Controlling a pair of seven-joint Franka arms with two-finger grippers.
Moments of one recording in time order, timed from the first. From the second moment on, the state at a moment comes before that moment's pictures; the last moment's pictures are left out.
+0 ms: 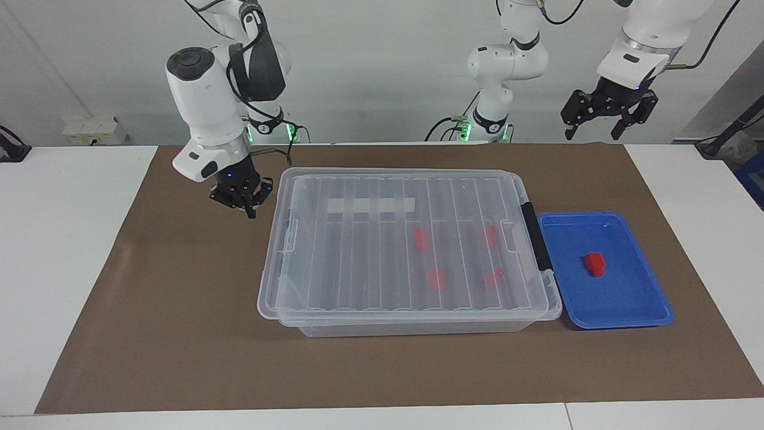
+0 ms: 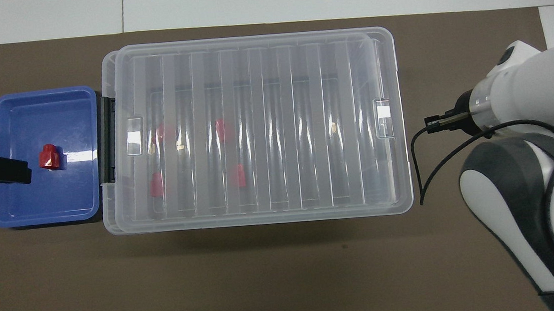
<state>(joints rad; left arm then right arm) -0.02 -0.09 -0.09 -1.57 0.03 1.50 0.02 0.04 -0.03 0.08 -1.90 -0.01 1.97 0.03</state>
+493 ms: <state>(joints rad) 0.02 -0.10 -0.12 -1.58 0.03 1.51 0.02 -0.04 -0.08 0.07 -1.87 -0.01 1.88 0.15</state>
